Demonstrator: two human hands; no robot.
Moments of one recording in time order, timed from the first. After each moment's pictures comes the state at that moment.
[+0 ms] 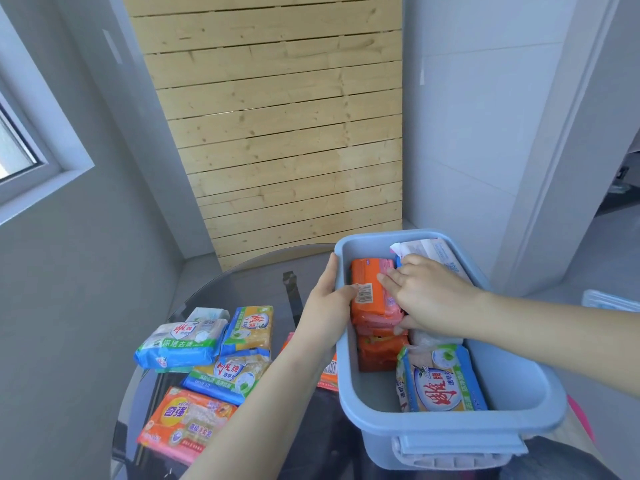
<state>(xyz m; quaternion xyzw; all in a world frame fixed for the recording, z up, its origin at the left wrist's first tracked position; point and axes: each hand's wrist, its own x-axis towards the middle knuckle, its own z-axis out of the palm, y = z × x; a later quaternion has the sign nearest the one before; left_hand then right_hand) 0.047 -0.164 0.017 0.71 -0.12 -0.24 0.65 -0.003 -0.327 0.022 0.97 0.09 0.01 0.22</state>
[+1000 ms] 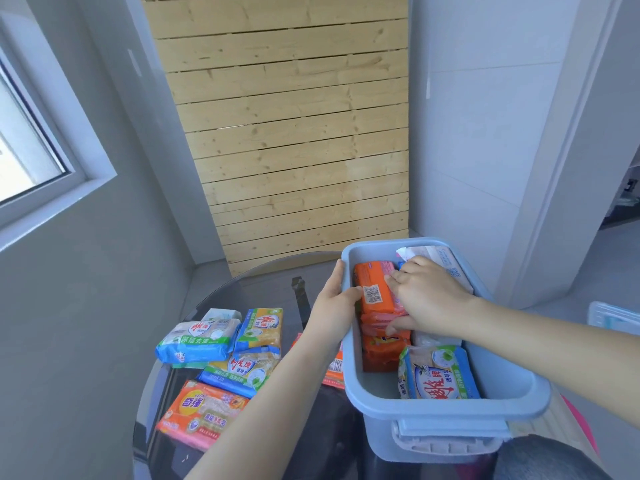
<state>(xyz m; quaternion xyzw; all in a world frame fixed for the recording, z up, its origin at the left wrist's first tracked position) 0.043 -0.158 0.023 0.72 -0.13 -0.23 0.64 -0.005 -0.321 0.026 0.98 0.04 0.06 0.18</state>
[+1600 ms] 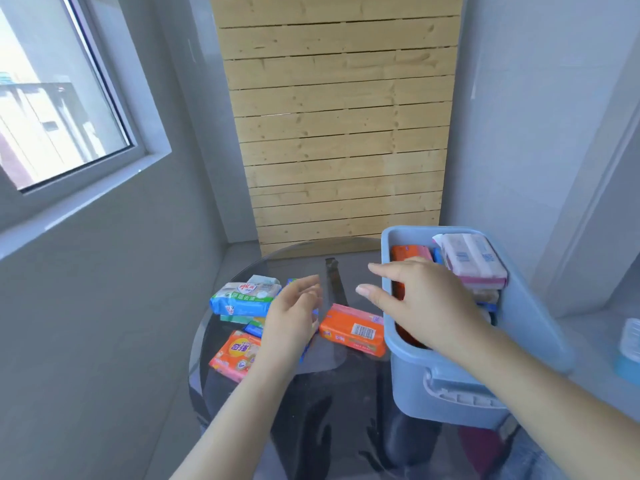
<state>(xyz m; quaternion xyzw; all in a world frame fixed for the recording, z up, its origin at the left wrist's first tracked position) 0.002 -0.040 0.022 0.75 -0.06 -0.09 0.66 -0.070 -0.199 0.065 0.95 -0.03 0.23 -0.18</state>
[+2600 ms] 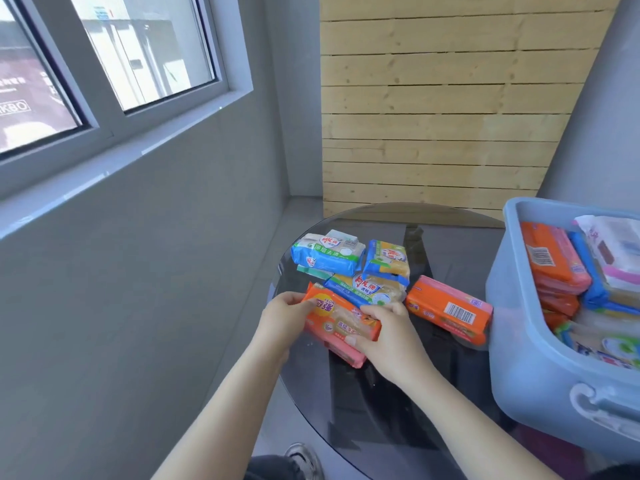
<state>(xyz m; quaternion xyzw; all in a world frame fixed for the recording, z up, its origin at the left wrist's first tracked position) 0.044 0.080 -0.049 0.79 0.16 -0.12 0.58 -0.004 -0.073 -0.064 0.91 -0.08 -0.02 -0.40</state>
